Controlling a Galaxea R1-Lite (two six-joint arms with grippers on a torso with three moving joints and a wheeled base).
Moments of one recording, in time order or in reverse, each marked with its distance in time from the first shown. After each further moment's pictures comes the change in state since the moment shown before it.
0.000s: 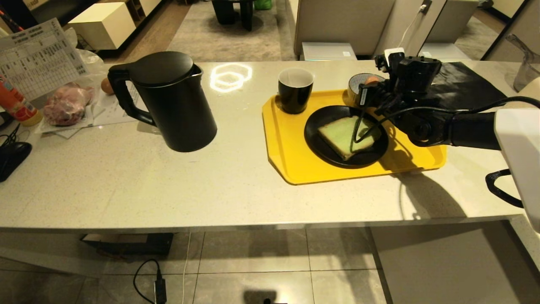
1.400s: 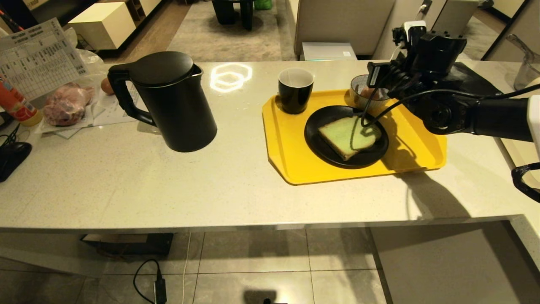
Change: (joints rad) left arm 0.000 0.000 0.000 0.000 0.000 0.000; right arm 0.000 -0.091 -0.002 -0.014 -0.001 0.034
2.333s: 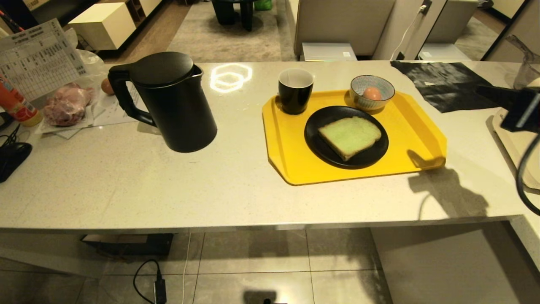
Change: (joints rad) left arm 0.000 0.000 0.000 0.000 0.000 0.000; right arm -0.168 -0.925 1.068 0.008 0.417 0.123
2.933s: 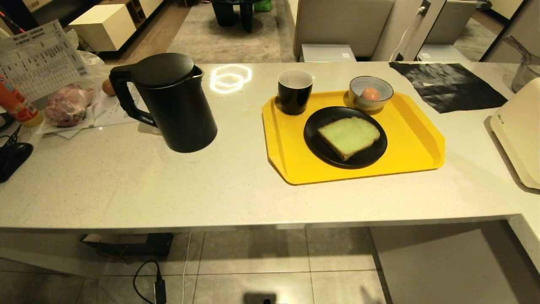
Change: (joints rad) left arm 0.000 0.000 0.000 0.000 0.000 0.000; right arm -0.016 -0.839 0.663 0.260 -0.062 -0.033
